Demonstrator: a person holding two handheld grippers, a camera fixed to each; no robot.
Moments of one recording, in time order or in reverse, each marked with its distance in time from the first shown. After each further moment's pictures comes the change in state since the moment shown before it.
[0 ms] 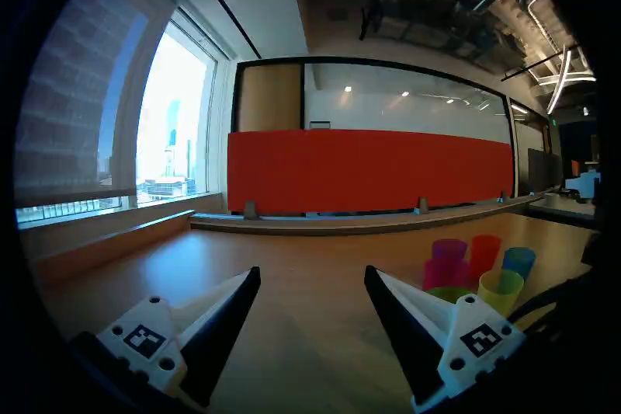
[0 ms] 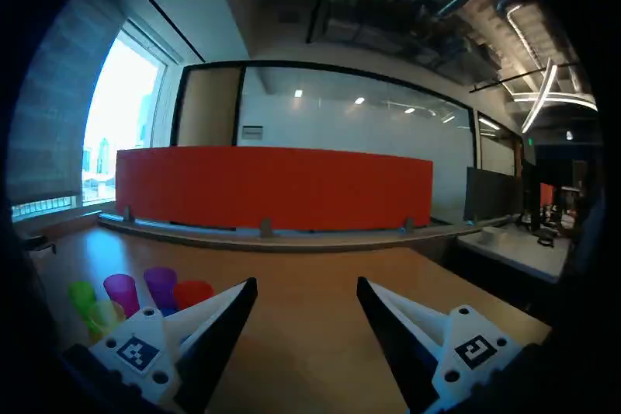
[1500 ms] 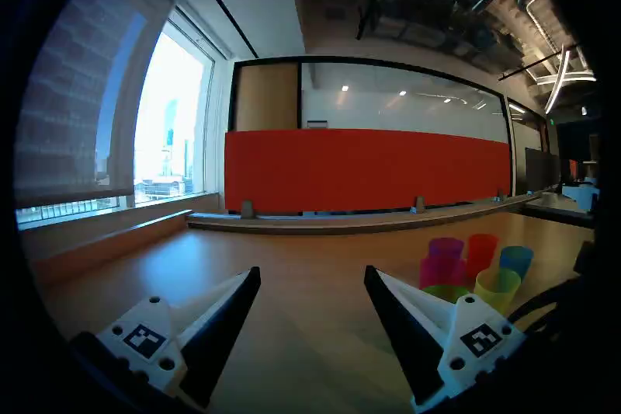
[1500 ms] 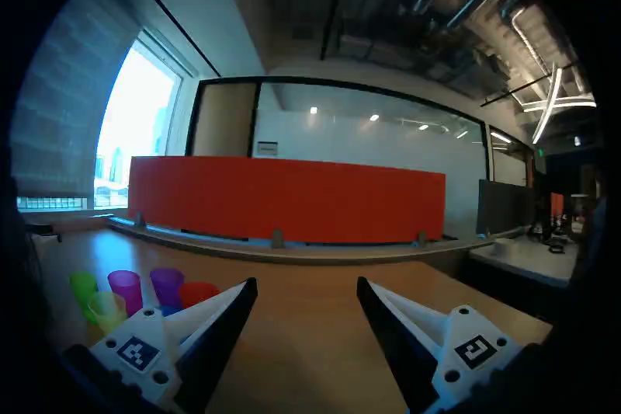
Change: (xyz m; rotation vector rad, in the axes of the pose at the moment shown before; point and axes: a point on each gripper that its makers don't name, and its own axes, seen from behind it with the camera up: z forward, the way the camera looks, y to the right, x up) left arm -0.002 0.003 -0.002 -0.012 -0.002 0.002; right arm -0.013 -0.006 0.005 0.084 0.093 -0.014
